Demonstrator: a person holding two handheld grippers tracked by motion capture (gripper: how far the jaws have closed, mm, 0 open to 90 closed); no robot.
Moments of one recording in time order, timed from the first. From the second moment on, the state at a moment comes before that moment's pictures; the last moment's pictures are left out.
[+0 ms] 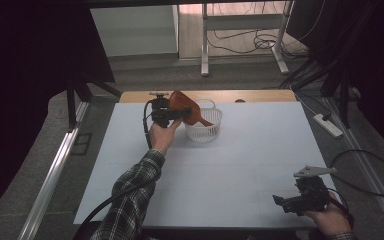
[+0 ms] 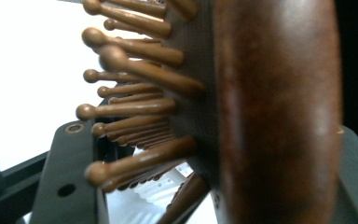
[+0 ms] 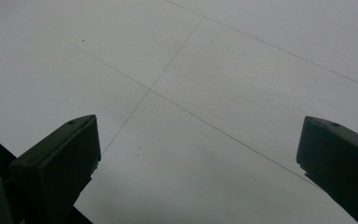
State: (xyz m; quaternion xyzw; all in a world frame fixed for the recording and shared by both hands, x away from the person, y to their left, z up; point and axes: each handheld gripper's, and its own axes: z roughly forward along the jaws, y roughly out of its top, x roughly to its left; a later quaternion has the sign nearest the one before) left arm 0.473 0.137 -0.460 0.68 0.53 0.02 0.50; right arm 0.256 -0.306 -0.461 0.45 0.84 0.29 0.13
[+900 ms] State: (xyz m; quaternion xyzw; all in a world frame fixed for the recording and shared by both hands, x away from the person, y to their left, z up) left arm 0.470 0.139 -0.450 0.71 0.52 0.05 0.47; right arm 0.256 -0.305 -0.462 0.44 0.84 0.29 0.13
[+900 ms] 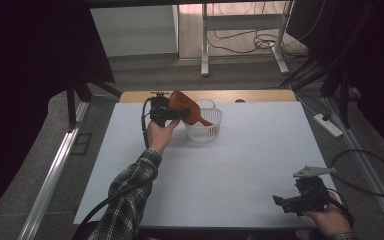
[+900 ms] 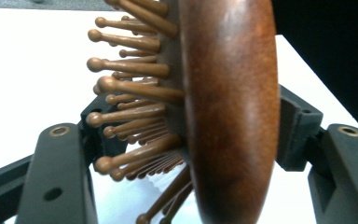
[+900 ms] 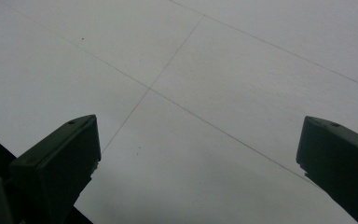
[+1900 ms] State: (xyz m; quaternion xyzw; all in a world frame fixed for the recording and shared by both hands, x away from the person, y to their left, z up) left arm 0.469 0.145 -0.440 0.75 0.49 0.09 0.42; right arm 0.255 -0.304 -0.461 0.44 0.84 0.29 0.13
